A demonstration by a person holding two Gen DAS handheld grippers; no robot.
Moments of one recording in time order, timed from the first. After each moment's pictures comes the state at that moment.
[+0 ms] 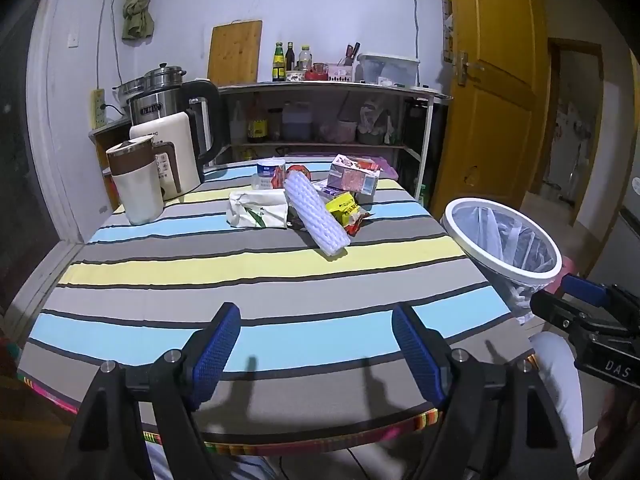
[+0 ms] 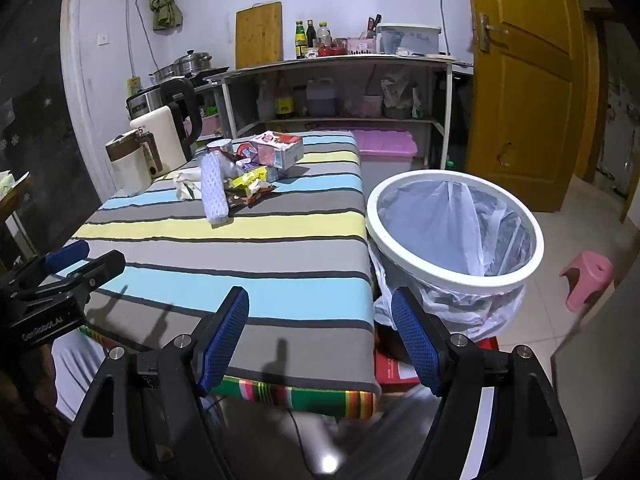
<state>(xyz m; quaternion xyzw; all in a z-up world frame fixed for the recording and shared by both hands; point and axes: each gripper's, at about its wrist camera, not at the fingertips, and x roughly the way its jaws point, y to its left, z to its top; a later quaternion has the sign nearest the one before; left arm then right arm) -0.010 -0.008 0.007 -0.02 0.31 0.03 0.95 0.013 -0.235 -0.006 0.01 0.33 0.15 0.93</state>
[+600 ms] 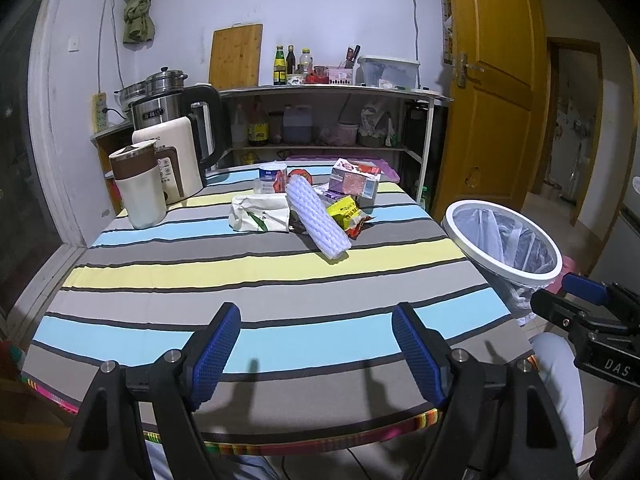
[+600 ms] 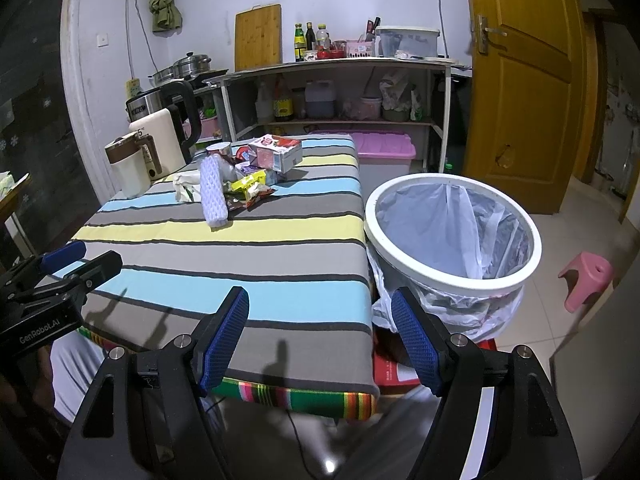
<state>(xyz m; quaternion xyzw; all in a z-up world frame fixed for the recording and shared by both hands) -0.013 -0.009 0.010 -0.01 0.30 0.03 0.95 0.013 -0.236 -0.006 0.00 0.33 0.15 0.93</state>
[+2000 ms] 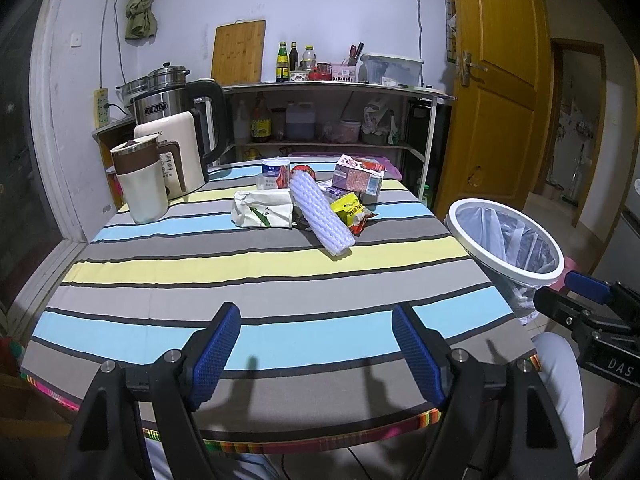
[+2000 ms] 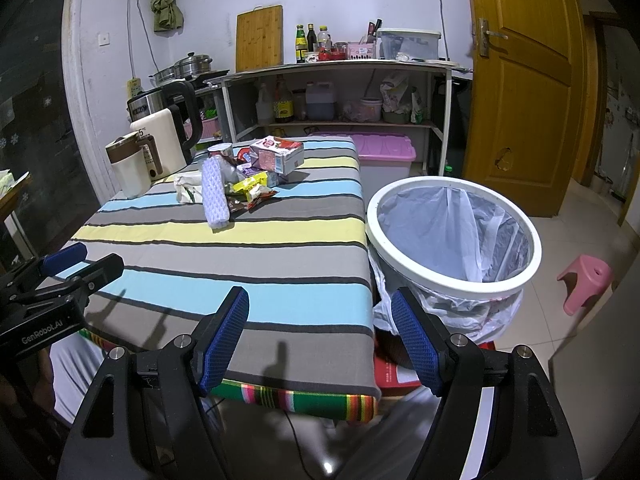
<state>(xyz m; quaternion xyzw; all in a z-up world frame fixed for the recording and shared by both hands) -0.011 -0.004 0.006 -0.02 0.31 0.03 0.95 0.011 -0.235 -0.004 0.00 0.33 0.15 0.93</state>
